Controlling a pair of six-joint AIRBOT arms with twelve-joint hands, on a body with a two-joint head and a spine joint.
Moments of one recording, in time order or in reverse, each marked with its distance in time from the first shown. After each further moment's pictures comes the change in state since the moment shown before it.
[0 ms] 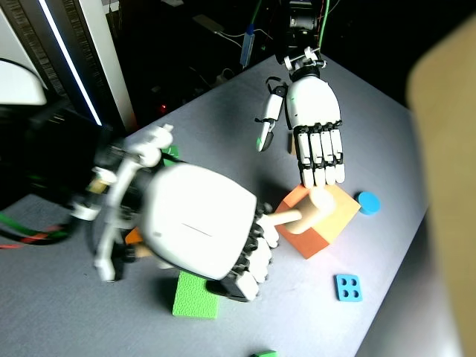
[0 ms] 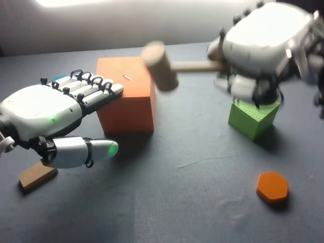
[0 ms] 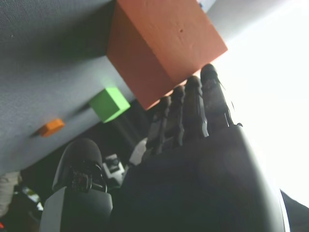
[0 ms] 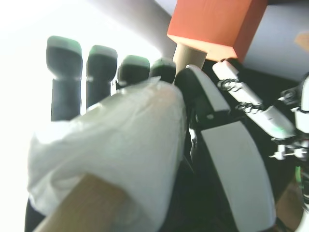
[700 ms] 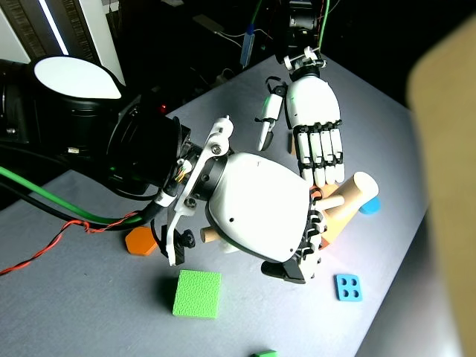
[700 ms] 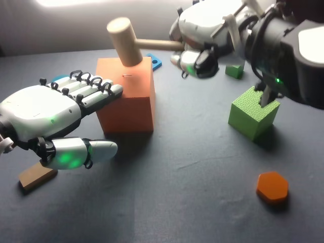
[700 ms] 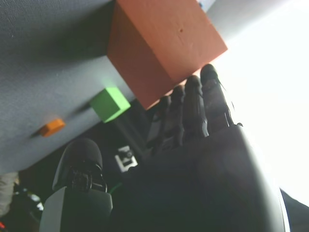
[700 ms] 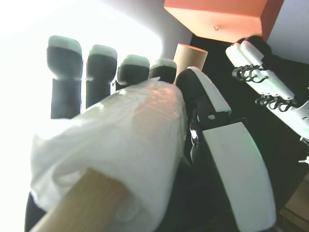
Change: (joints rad) left arm 0.010 0.004 -0.003 0.001 -0.005 0.000; right arm 0.060 -0.306 0.294 0.217 -0.089 -0.028
